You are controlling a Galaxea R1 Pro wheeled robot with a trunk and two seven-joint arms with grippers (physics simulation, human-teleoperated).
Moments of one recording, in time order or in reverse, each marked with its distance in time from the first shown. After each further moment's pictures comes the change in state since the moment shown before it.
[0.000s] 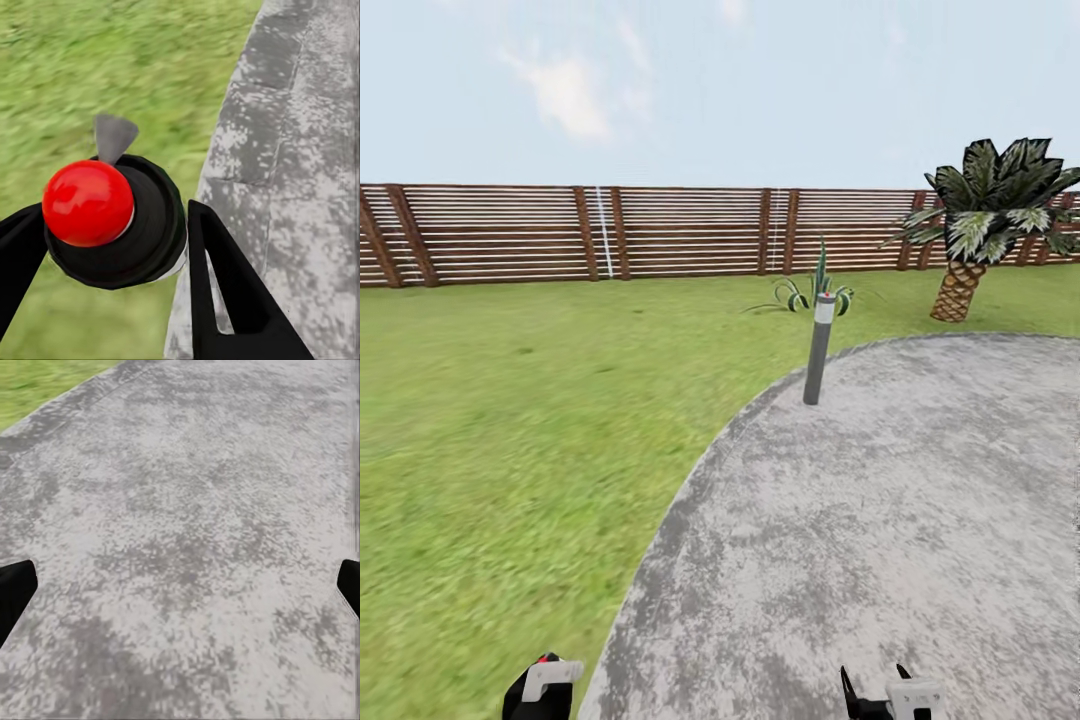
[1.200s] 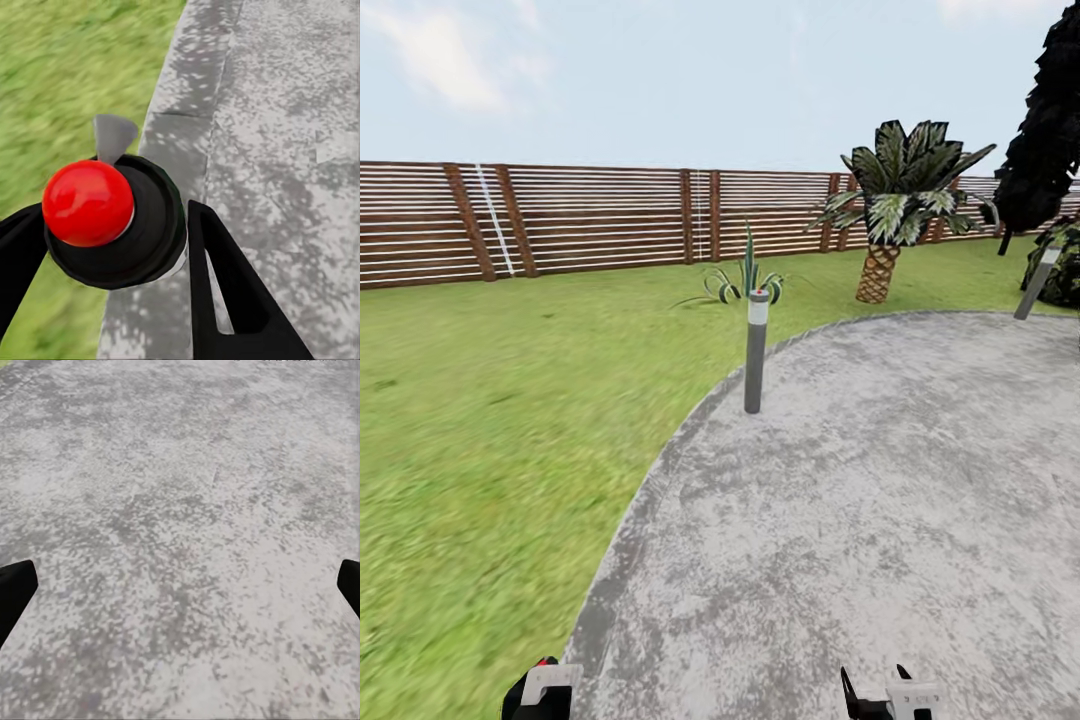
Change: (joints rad) left arm 0.000 0.000 0.000 0.012 0.002 -0.004 0.000; right arm 0.001 0.000 0.000 0.000 -0.003 0.000 0.000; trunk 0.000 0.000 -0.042
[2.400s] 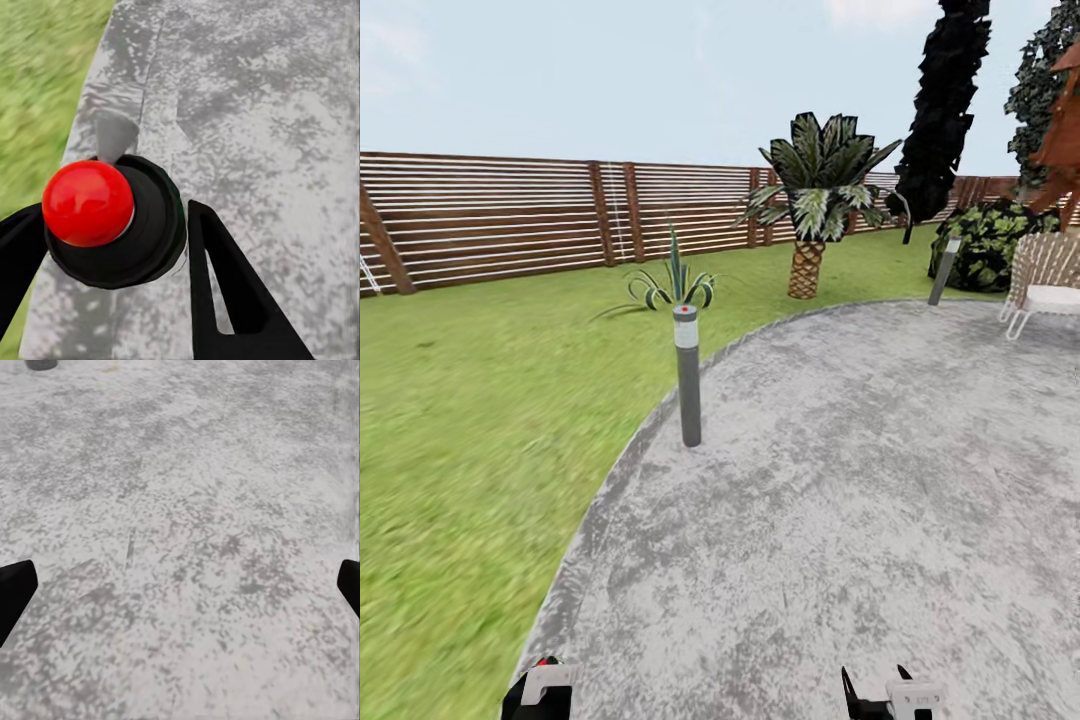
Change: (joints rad) left arm 0.000 0.000 0.000 0.000 0.000 -0.002 0.000; right arm 0.000 0.000 -0.002 0.002 0.001 0.000 -0.003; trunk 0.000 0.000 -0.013
